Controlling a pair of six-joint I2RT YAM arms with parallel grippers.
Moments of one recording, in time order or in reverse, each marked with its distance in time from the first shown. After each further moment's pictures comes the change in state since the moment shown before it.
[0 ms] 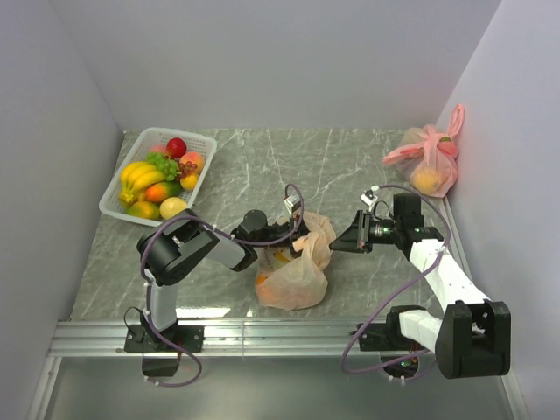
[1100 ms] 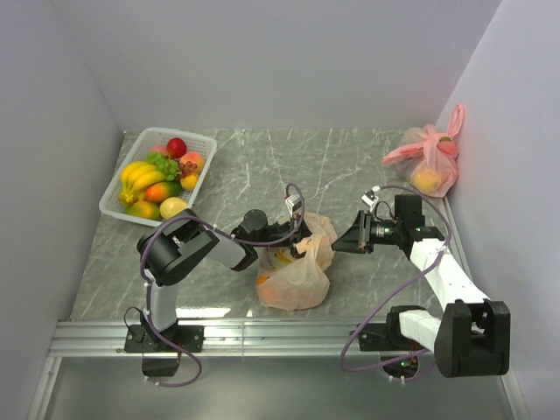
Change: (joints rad) left arm -0.003 0.000 0.006 0.003 0.009 0.018; right arm -0.010 0.002 0.005 -0.034 -0.002 -0.026
